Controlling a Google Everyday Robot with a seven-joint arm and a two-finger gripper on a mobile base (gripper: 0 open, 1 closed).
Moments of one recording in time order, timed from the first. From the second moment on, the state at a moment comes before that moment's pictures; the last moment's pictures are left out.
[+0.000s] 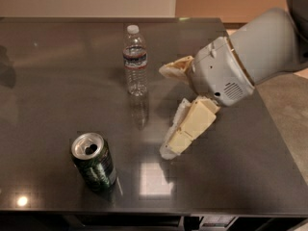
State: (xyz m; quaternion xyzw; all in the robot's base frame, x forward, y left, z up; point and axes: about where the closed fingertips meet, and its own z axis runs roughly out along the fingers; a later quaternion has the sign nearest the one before) arm 0.400 -0.018 0.958 -0.65 0.64 0.25 0.31
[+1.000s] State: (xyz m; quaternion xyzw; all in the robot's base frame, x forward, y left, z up) arm 0.351 0.072 0.929 -0.69 0.57 0.32 0.31
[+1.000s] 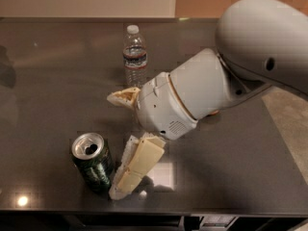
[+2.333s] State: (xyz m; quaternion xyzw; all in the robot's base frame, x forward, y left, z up) arm 0.351 0.122 0.898 -0.70 0.56 0.32 0.30
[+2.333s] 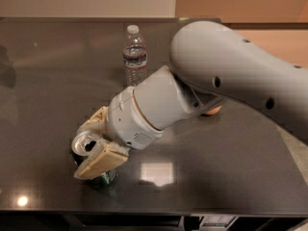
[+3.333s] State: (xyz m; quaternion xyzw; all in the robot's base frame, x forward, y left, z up) arm 0.395 0.083 0.949 -0.69 0.57 0.34 0.29
